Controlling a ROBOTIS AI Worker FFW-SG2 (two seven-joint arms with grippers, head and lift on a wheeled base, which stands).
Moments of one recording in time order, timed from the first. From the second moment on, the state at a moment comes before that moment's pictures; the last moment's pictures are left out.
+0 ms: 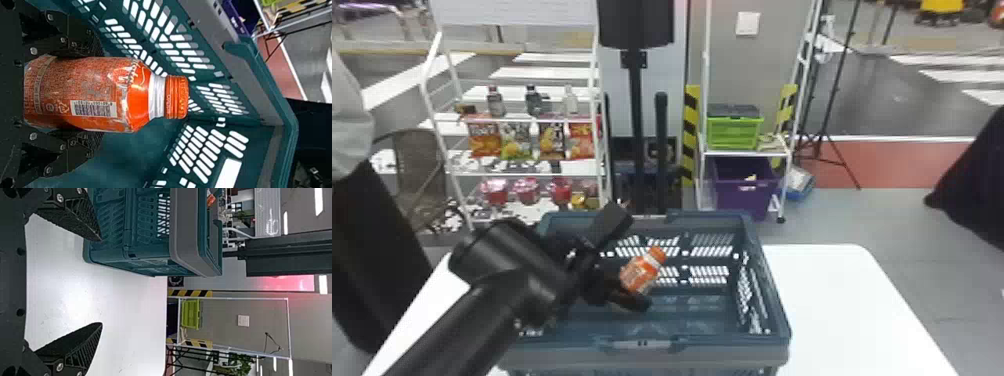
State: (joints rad) left arm -0.60 0.25 -0.54 -1.26 -0.08 0.83 -0.72; right arm 0.82 -0.11 0.02 -1.97 -0.05 -0.16 0.06
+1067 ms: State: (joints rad) left arm -0.64 0.05 -0.48 -1.01 -0.50 0.73 -0.92; right arm 0.83 -0.10 0.02 -1.97 -0.04 -0.16 0.06
